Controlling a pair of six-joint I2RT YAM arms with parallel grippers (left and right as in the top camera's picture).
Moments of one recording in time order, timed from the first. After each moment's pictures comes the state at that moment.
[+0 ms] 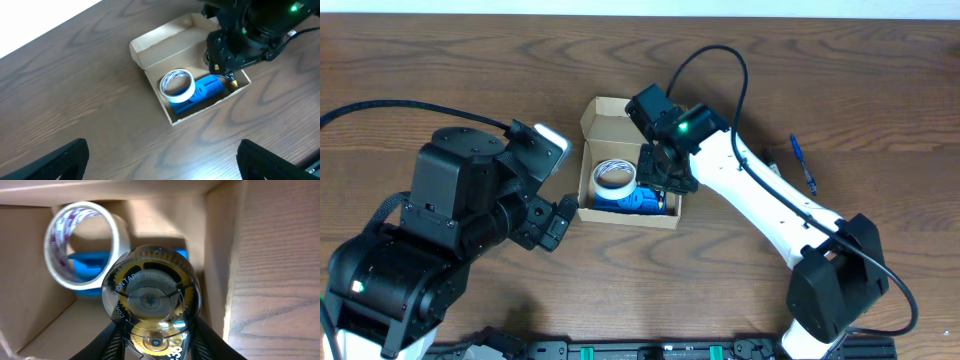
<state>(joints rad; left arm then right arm) -0.41 1.07 1.55 -1.31 0.05 0.18 0.65 1.85 1.54 -1.09 -0.02 0.86</state>
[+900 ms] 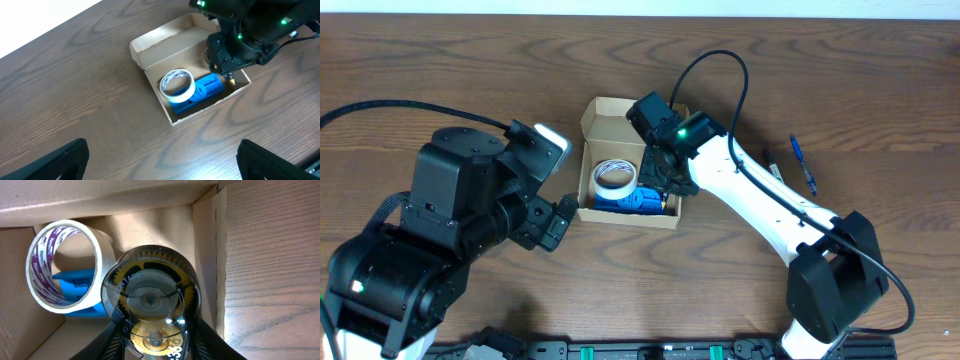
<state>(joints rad) -0.41 1.07 1.55 -1.31 0.05 0.18 0.65 1.85 1.48 -1.03 0.03 0.90</state>
